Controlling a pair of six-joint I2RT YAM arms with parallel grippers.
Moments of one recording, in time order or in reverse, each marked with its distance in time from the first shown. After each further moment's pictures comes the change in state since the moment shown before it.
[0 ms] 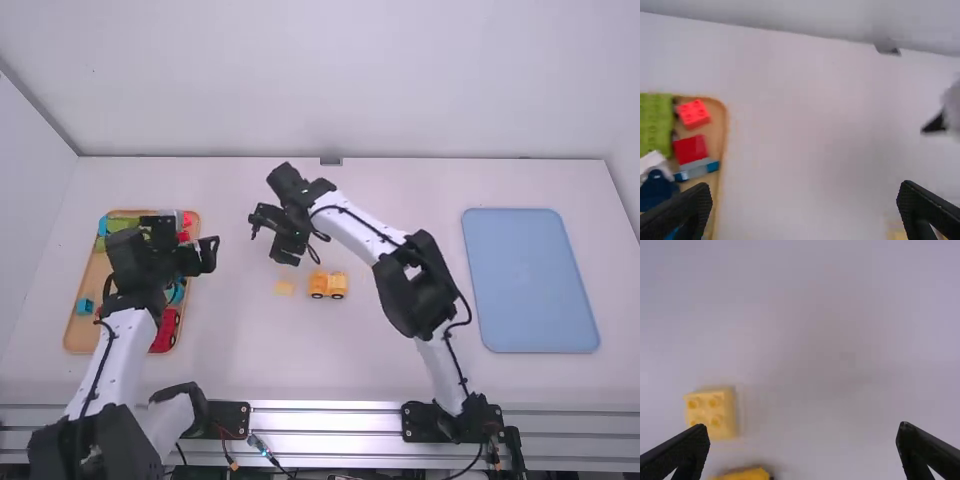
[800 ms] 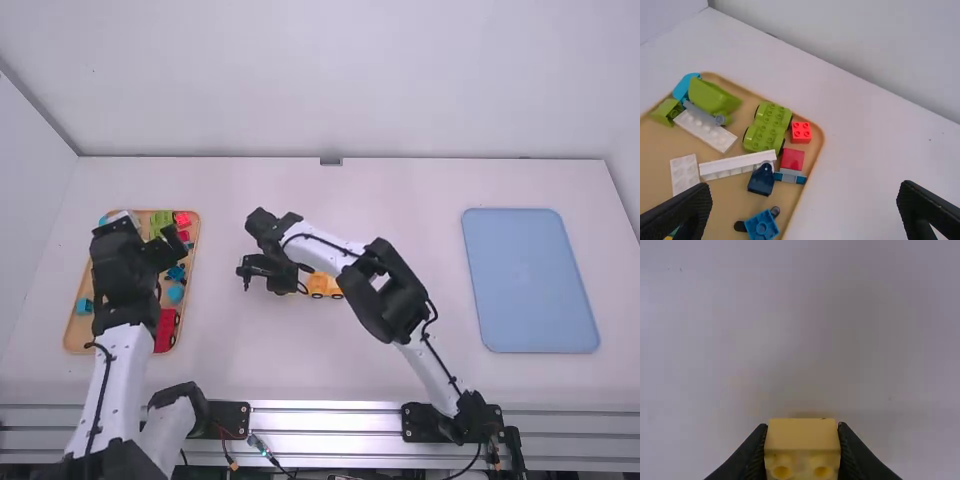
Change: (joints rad) left arm 0.074 -0.145 -0.023 0.050 -0.418 -0.328; right arm 0.159 0.194 -0.001 -0.116 0.032 -0.110
